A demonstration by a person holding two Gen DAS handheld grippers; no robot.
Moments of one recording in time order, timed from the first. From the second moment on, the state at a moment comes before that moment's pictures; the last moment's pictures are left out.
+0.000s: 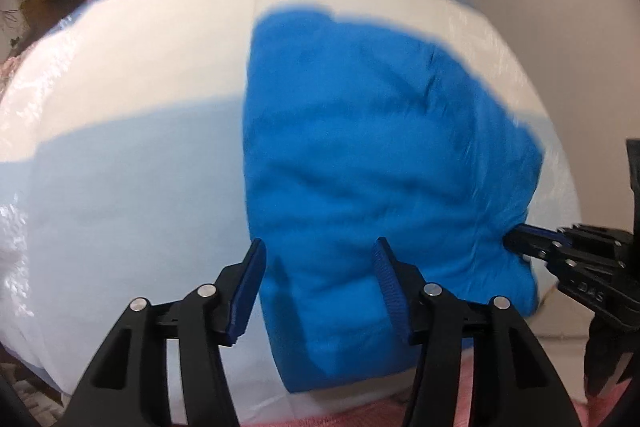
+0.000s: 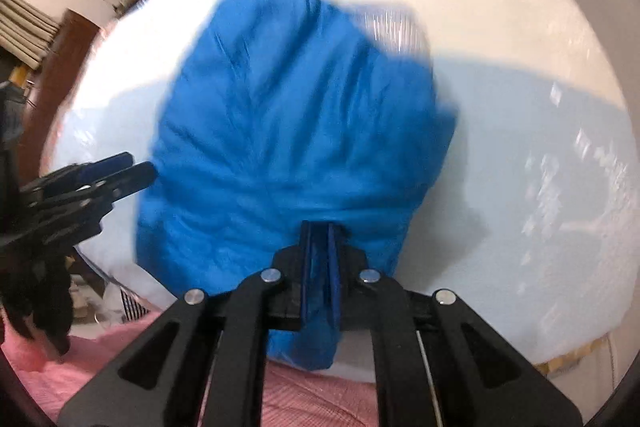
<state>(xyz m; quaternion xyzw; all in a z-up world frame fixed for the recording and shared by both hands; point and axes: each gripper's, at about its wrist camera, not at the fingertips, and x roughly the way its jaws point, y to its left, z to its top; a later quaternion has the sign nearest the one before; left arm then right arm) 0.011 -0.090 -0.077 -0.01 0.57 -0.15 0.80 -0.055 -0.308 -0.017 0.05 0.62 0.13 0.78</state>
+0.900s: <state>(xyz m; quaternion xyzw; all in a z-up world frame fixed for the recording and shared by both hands) 0.102 -0.126 -0.123 -0.02 0.58 -0.10 0.81 0.038 -0.323 -0.073 0.07 0.59 0.01 0.80</state>
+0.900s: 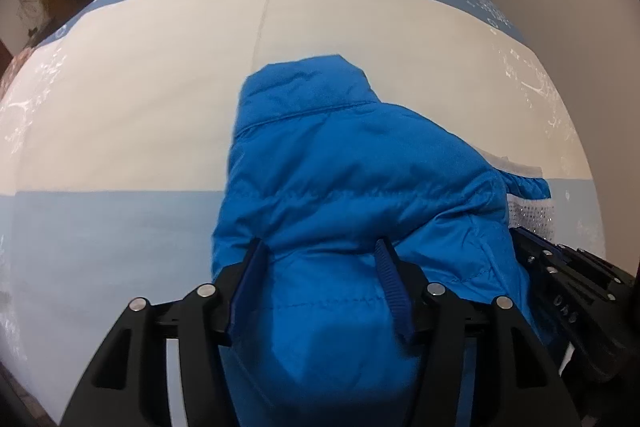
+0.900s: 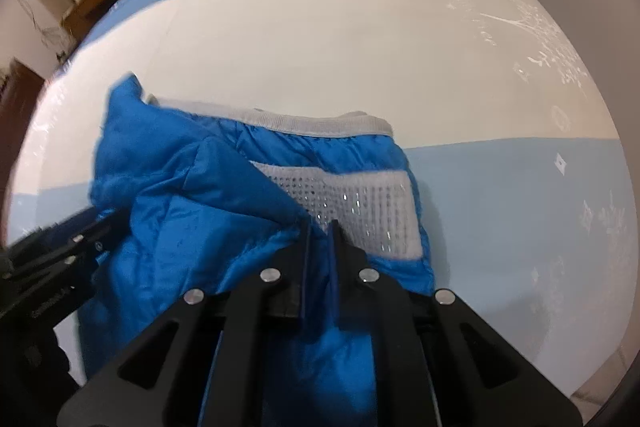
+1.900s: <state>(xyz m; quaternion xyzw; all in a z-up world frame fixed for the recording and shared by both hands) 0.041 -0.100 -0.101 0.00 0.55 -0.10 0.83 -0.011 -0.336 -0.037 0.11 0.55 0.05 0.82</state>
